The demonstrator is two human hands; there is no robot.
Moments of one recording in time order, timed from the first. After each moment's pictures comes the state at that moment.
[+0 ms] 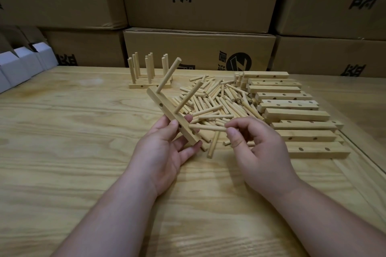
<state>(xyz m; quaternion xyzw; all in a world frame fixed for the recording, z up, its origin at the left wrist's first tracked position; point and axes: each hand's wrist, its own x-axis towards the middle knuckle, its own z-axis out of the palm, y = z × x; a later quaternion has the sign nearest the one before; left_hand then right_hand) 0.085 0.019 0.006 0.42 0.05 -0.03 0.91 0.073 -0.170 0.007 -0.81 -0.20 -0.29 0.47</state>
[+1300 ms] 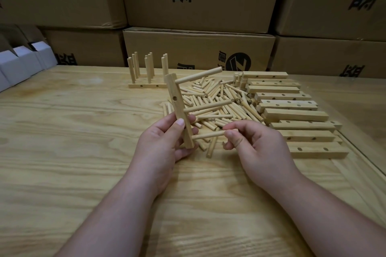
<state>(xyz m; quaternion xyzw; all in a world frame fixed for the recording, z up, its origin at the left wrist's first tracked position) 0.080 0.018 0.004 0.55 0.02 0.04 0.83 0.077 -0.179 0.010 -0.83 -0.19 -0.20 0.49</state>
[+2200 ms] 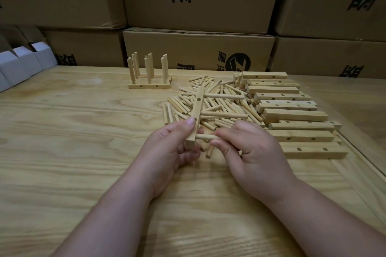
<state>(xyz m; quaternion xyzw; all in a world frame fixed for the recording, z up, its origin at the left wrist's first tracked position) 0.072 0.020 0.010 0.56 -0.03 -0.06 0.83 0.071 -0.173 0.013 -0.84 -0.31 -0.33 0.30</state>
